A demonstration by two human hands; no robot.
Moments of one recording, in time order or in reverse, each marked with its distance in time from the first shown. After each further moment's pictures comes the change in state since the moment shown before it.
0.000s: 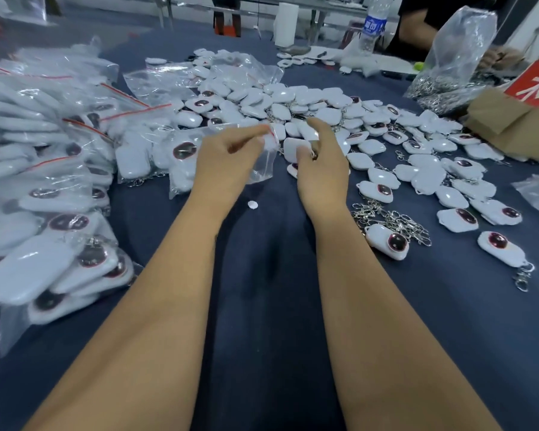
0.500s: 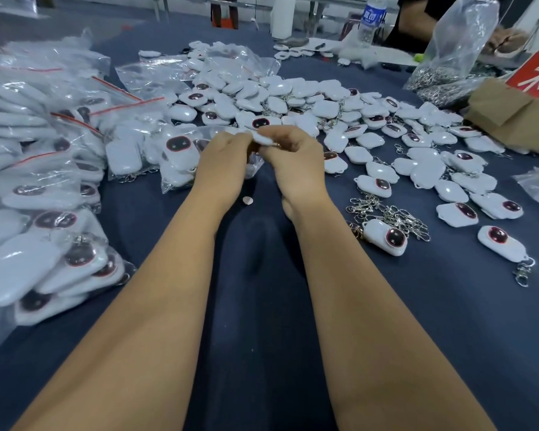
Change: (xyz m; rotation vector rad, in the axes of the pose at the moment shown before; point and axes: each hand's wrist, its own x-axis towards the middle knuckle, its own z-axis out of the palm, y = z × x) left_hand 0.004 -0.005 0.007 0.046 -0.032 -0.286; right_hand -0.011 -0.022 0.019 0.578 -0.125 0.194
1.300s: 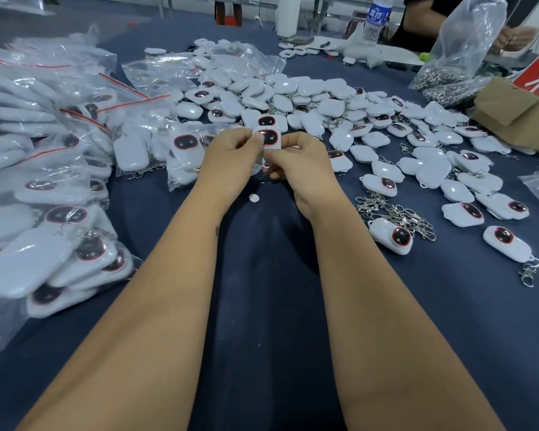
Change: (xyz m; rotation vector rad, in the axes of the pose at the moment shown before) left_hand 0.005 -0.008 -0.005 0.112 -0.039 0.194; right_hand 0.007 0.004 -0.010 -0.100 -0.127 0.108
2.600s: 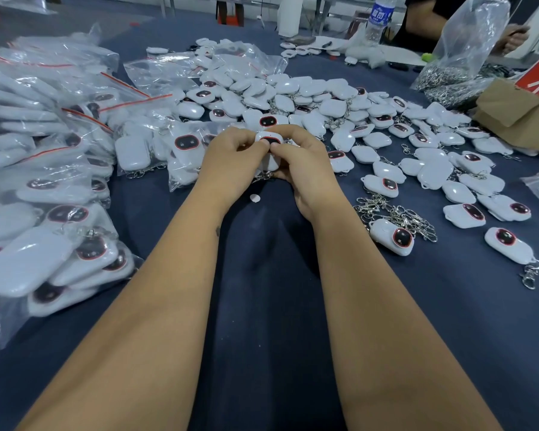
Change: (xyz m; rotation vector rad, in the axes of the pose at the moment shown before) left_hand -0.004 0.006 0.000 0.017 0.007 0.001; right_hand -0.003 -0.003 0.001 0.076 -0.062 0.001
